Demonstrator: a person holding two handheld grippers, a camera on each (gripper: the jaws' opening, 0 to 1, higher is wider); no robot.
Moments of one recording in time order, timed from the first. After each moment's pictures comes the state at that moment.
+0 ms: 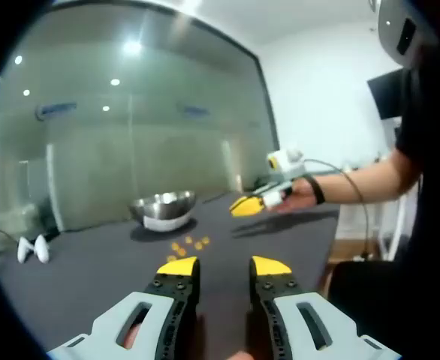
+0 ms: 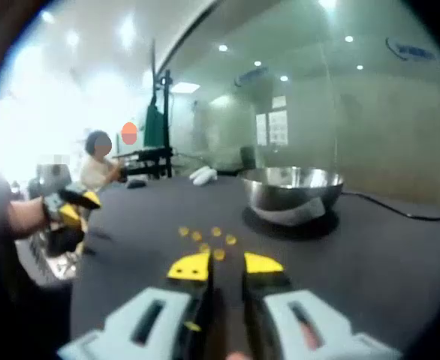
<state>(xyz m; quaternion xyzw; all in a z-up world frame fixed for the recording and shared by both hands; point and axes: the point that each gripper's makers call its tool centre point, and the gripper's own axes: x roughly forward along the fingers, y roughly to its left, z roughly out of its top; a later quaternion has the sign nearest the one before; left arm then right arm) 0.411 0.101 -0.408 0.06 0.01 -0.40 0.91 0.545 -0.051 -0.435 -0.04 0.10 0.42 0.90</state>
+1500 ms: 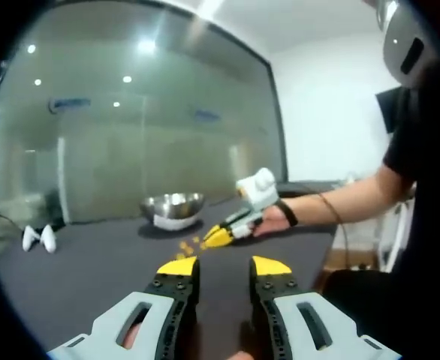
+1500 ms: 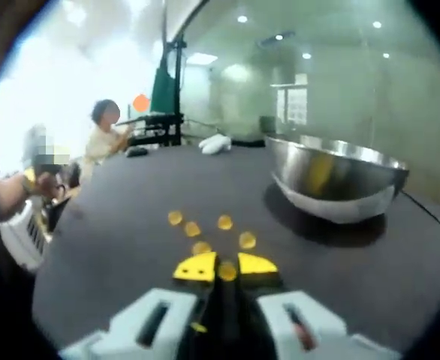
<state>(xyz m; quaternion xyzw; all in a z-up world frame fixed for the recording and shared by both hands) 0.403 0.124 -0.399 0.04 0.01 -0.38 0.92 0.584 0.017 -0.480 -0.10 0.16 0.46 0.87</state>
